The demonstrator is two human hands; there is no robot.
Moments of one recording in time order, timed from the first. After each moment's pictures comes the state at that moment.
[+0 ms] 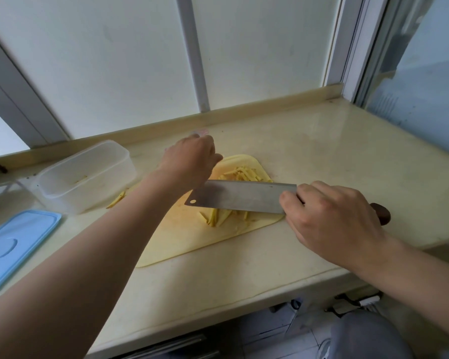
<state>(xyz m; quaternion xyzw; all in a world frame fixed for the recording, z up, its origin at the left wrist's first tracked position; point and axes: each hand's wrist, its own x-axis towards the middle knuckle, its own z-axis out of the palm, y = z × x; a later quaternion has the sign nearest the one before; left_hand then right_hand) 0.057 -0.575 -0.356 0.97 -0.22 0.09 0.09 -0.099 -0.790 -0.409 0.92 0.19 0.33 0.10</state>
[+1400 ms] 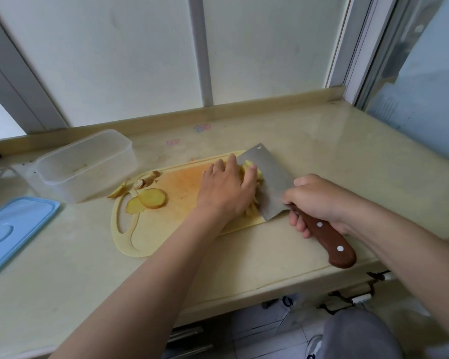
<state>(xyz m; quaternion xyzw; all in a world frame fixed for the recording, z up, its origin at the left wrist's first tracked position) 0.019 -0.614 -0.425 0.96 -0.14 0.00 0.25 -0.064 -0.774 -0.387 0.81 -0.20 -0.15 -0.53</state>
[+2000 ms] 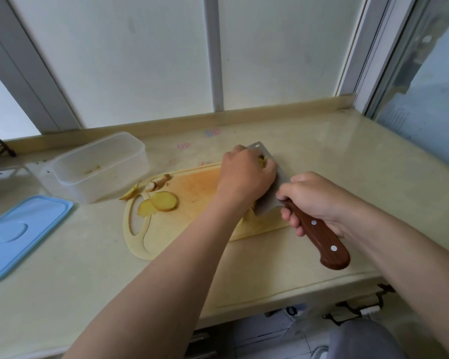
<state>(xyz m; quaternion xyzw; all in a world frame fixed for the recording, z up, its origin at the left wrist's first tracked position) 0.038 -0.633 -0.399 0.93 -0.16 0.11 0.32 -0.058 -0.746 -0.369 0.78 -0.18 -0.11 -0.58</state>
